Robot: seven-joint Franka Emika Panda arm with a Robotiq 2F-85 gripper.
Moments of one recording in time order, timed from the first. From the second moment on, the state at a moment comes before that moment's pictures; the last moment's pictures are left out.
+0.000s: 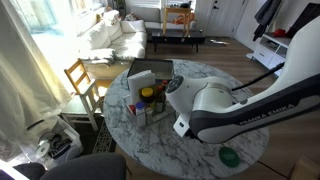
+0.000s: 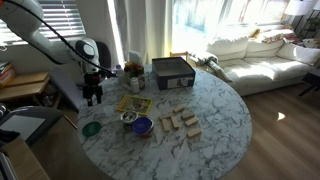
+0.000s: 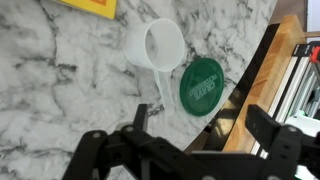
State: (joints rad) arm 0.17 0.40 0.16 -2.04 -0.38 1.88 -1.66
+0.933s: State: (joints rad) arm 0.17 0.47 0.16 -2.03 -0.42 1.95 -1.73
